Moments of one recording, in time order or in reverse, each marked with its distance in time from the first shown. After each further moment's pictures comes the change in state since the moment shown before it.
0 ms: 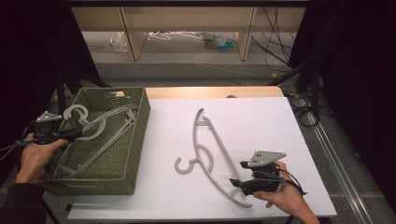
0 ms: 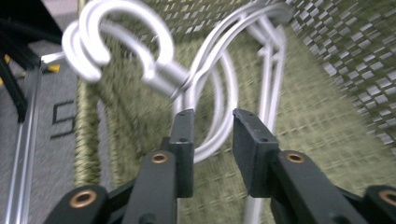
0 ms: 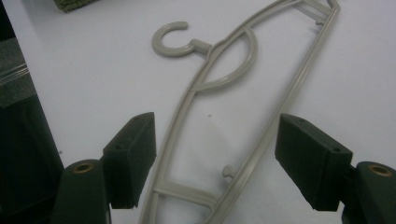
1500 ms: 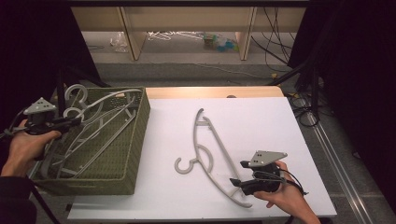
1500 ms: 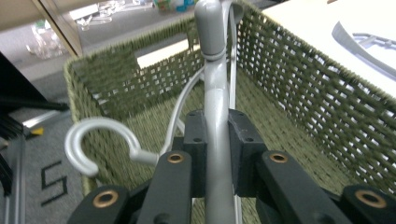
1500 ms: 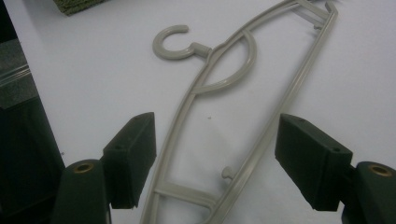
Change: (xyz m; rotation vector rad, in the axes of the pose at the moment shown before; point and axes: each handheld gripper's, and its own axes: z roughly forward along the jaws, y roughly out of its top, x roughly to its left) left arm 0.002 0.030 -0.016 -0.092 -0.115 0.126; right arm 0.000 0.001 -0.003 -0.014 -0.004 -0.007
